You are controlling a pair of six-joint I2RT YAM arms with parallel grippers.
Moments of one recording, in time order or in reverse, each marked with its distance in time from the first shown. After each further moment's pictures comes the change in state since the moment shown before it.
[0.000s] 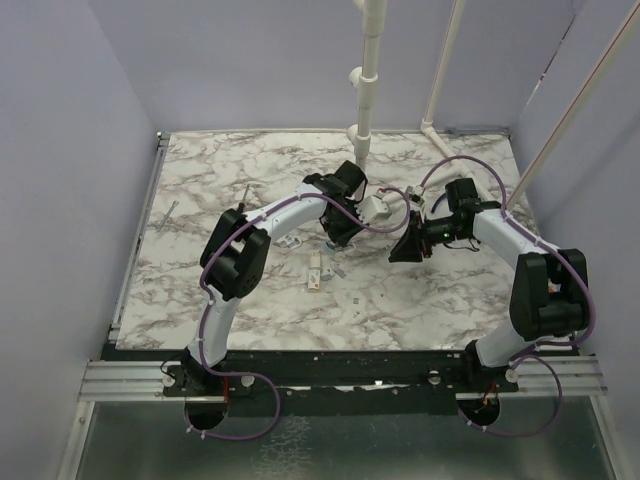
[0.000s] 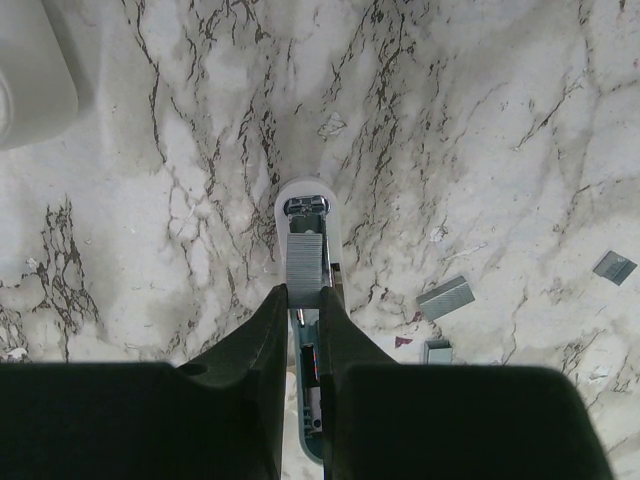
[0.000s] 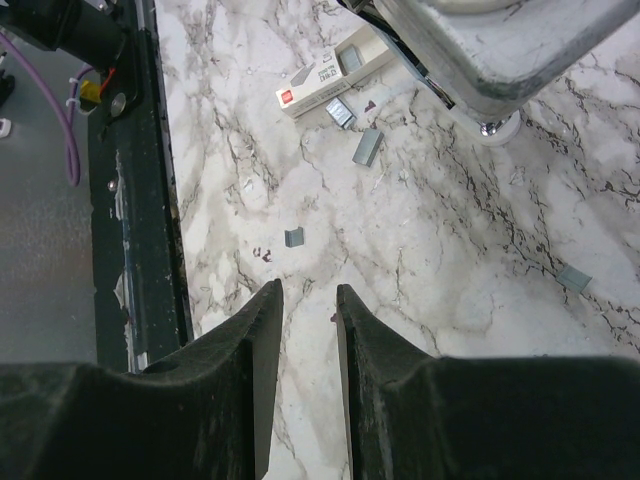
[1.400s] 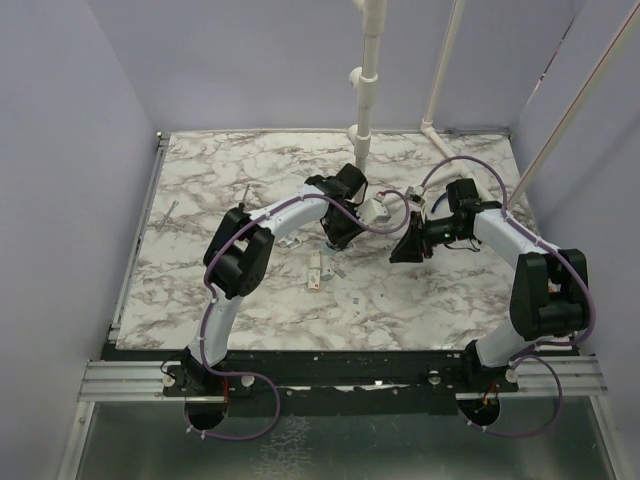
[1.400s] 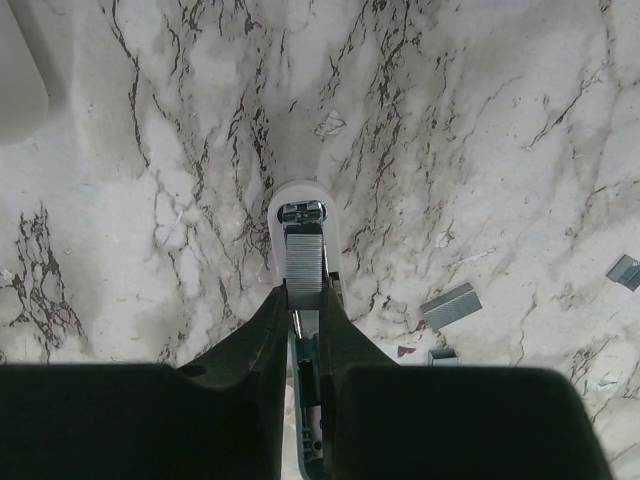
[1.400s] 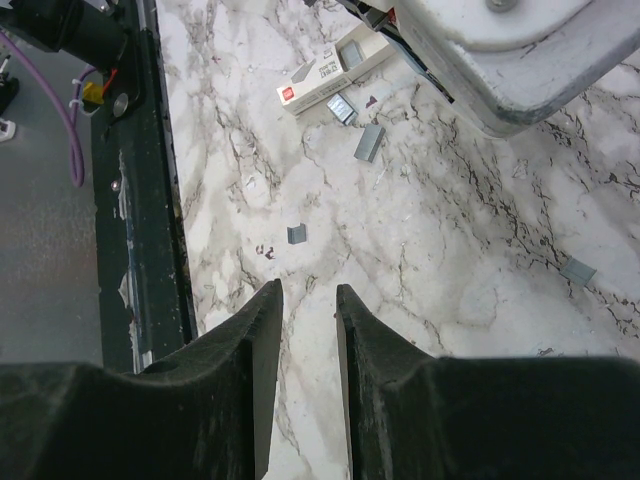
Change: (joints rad) left arm 0.000 0.029 0.004 -0.007 -0.005 0.007; right arm -0.005 0.000 0.000 -0.014 0.000 0.000
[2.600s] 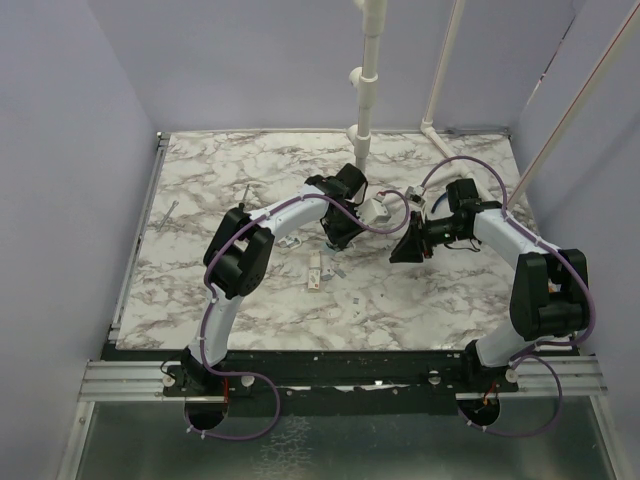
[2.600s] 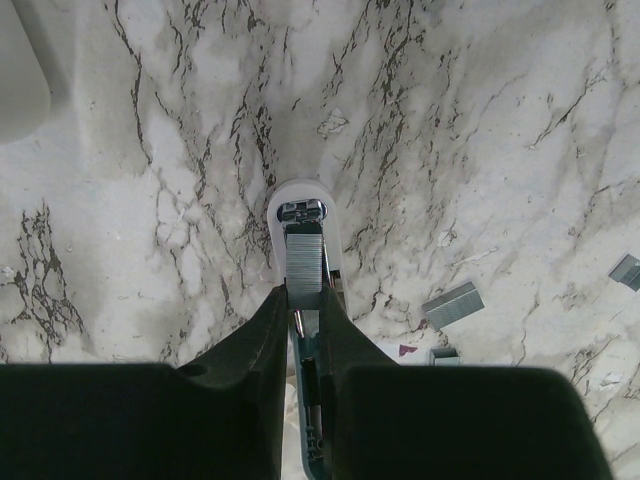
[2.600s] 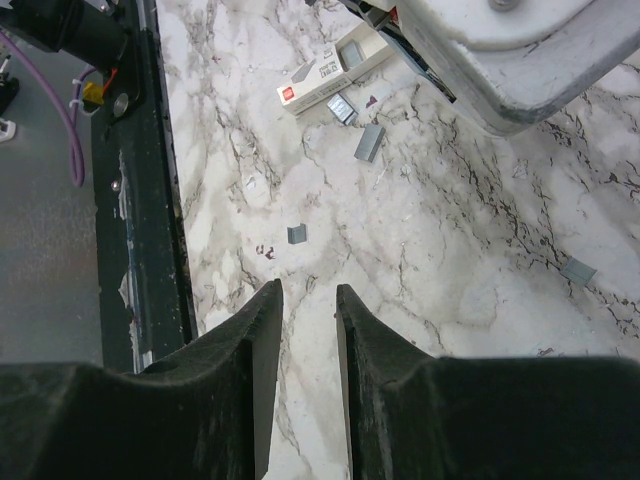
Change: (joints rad) left arm 0.000 0.000 0.000 0.000 -0.003 0.000; right arm 0.000 0.000 0.000 0.000 0.000 0.000
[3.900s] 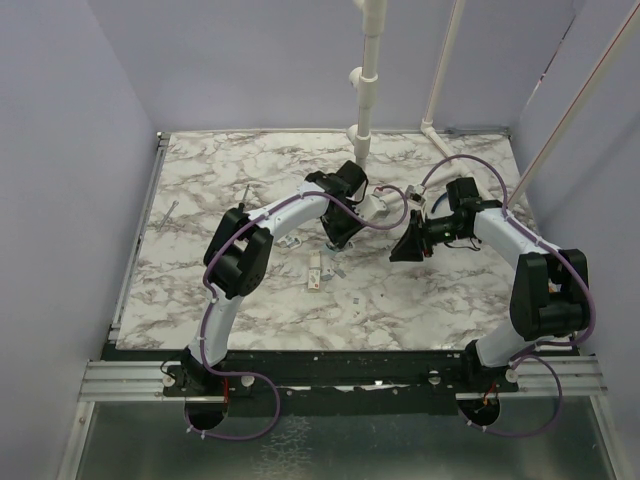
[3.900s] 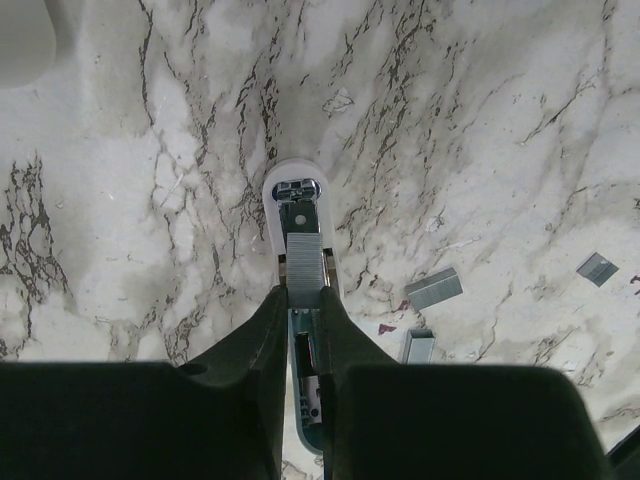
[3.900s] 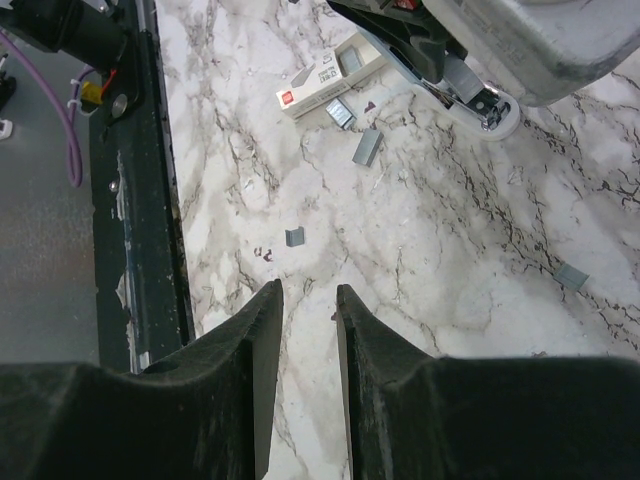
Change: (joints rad) left arm 0.000 0.000 0.037 -0.063 -0.026 -0.090; right arm 0.000 0.000 0.010 -0.005 0.000 -0.008
